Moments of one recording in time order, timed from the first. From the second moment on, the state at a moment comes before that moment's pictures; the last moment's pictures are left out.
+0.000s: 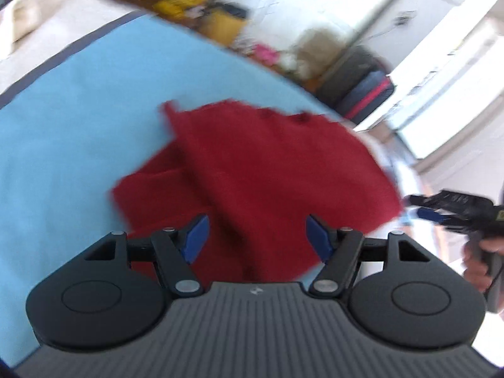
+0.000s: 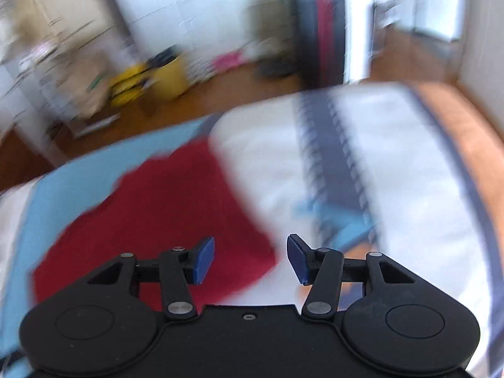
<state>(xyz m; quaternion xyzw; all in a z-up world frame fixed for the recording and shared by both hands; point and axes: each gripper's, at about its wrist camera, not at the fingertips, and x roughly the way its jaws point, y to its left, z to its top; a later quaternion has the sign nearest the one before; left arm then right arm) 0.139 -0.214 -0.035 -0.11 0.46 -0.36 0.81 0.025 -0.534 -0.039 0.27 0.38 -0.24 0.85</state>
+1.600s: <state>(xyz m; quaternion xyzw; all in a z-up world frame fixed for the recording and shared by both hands) 0.190 -0.155 -0.033 -0.21 0.48 -0.40 0.75 0.072 -0.396 0.010 -0.05 0.28 -0.06 0.96</state>
